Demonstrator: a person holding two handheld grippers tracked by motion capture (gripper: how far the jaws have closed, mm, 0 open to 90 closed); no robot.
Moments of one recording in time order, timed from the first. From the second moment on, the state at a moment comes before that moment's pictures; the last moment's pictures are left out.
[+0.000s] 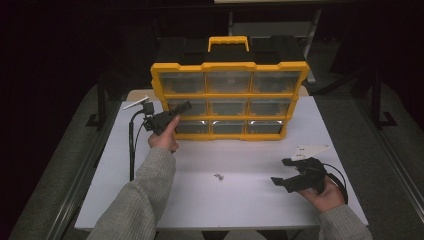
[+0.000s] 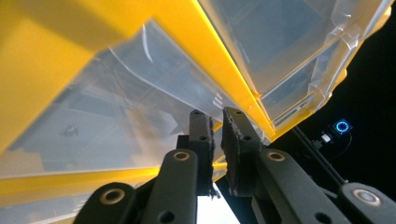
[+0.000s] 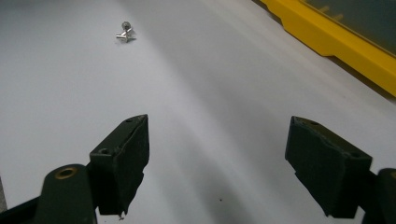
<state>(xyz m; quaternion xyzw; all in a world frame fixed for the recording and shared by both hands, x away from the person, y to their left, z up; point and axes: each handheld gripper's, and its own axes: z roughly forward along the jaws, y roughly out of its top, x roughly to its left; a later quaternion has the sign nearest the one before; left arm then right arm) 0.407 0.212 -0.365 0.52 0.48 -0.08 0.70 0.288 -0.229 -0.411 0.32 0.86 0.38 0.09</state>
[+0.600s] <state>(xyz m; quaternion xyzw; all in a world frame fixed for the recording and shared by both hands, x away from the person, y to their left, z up) 0.406 0.215 -0.370 0.52 0.47 -0.09 0.71 0.287 -0.230 -0.413 0.32 0.86 0.38 0.09</state>
